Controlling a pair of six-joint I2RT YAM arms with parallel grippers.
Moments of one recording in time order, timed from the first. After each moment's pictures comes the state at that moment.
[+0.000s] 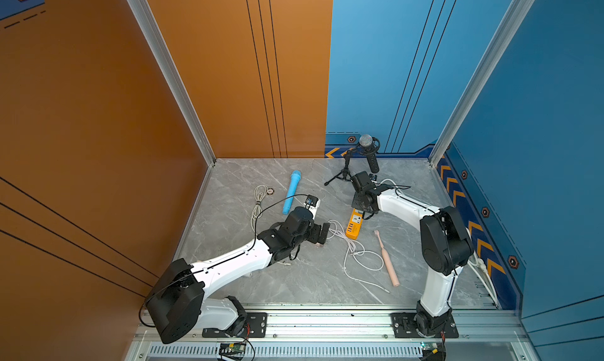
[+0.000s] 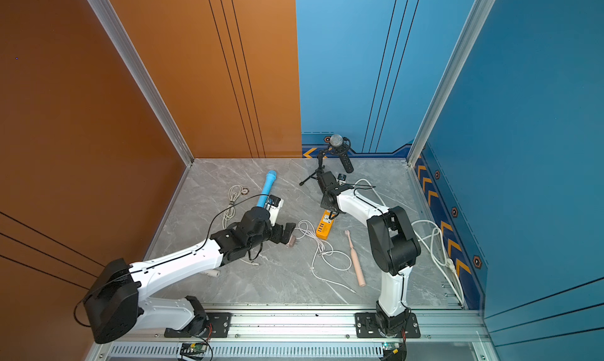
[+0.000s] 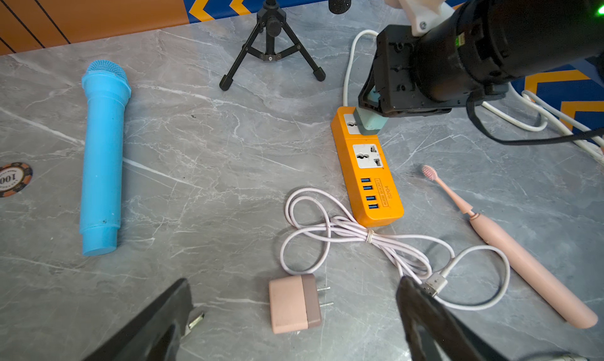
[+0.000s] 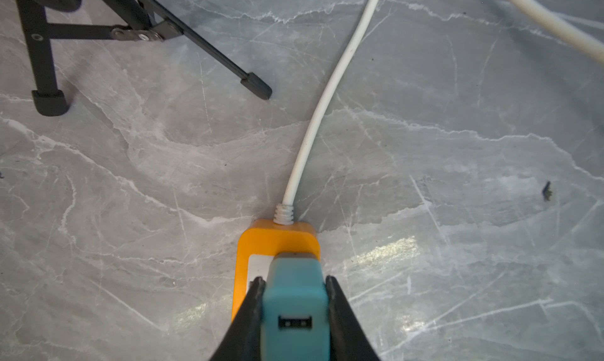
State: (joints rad) left arm -0.79 1.33 0.80 -0.08 -0.17 -0.28; right arm 0.44 1.90 1.37 -0.61 0.30 0.69
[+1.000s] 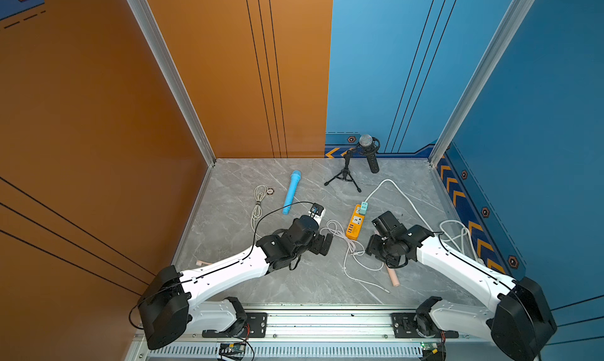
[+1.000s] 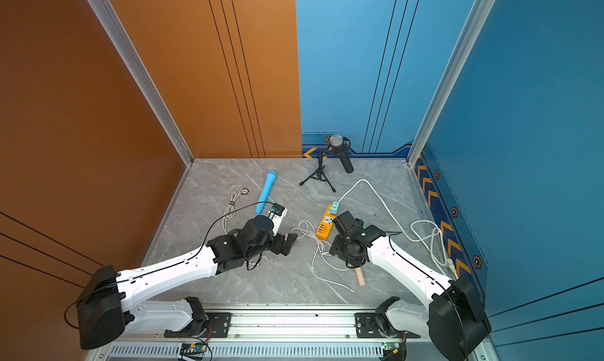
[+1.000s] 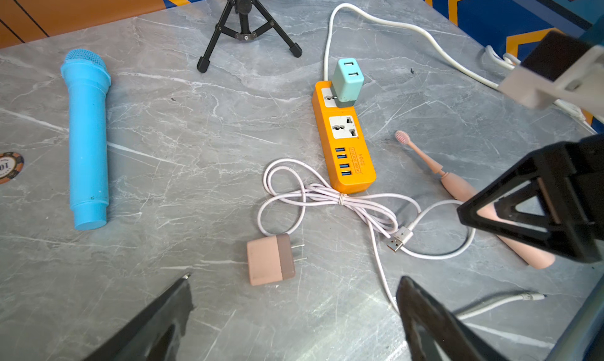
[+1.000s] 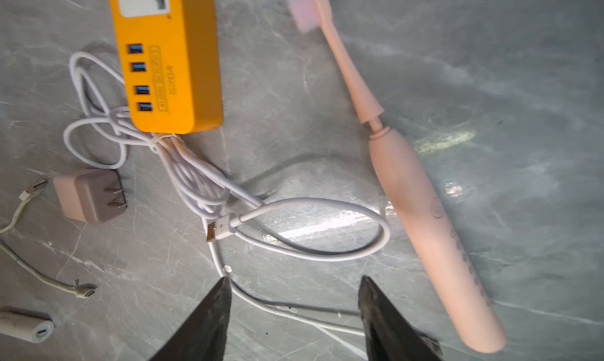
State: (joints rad) left arm -0.92 1.26 0.82 -0.21 -0.24 -0.30; right arm 0.56 1.22 0.75 -0.78 -0.05 1.04
